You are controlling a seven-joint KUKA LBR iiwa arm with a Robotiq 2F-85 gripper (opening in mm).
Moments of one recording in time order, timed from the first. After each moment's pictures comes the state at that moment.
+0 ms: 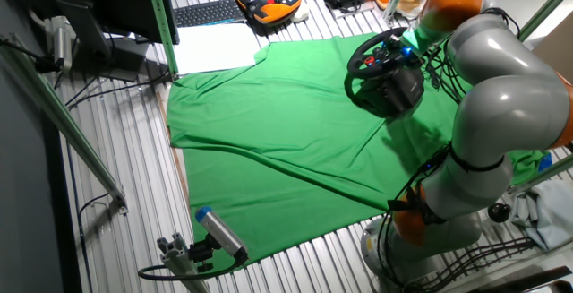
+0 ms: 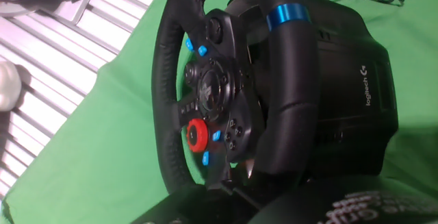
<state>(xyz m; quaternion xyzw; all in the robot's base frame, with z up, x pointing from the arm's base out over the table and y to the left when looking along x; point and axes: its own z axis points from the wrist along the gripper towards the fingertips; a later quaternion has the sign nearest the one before) 0.542 -0.181 0.266 0.49 0.86 0.05 0.12</state>
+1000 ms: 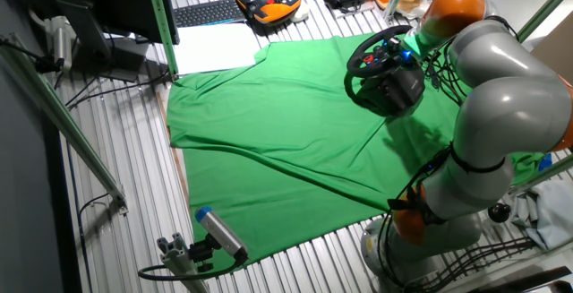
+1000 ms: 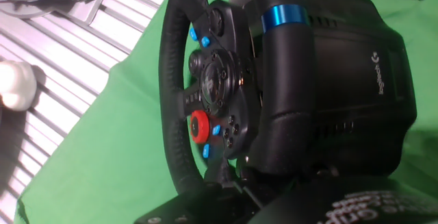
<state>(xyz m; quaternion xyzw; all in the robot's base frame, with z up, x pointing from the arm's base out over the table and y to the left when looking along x) 0.540 -0.174 0.254 0.49 0.86 0.07 0.14</state>
